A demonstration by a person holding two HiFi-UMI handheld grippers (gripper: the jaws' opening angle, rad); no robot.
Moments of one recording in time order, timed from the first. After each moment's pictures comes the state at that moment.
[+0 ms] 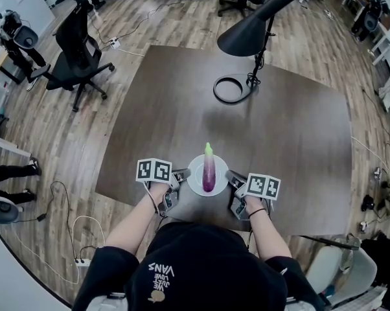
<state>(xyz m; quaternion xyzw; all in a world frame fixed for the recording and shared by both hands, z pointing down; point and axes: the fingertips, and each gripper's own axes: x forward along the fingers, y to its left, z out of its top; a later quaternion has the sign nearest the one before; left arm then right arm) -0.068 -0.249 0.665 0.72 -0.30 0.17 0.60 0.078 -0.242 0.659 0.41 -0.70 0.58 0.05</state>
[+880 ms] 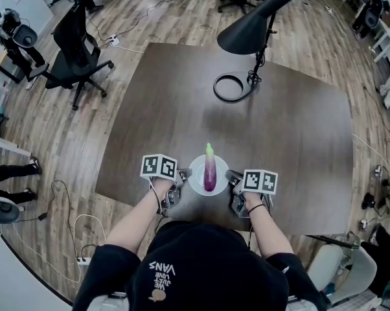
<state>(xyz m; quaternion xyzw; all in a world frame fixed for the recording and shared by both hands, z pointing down) -0.066 -0.251 0.683 0.69 -0.31 0.23 0.61 0.078 -0.244 0.679 0.42 -0.68 0.58 0.13</state>
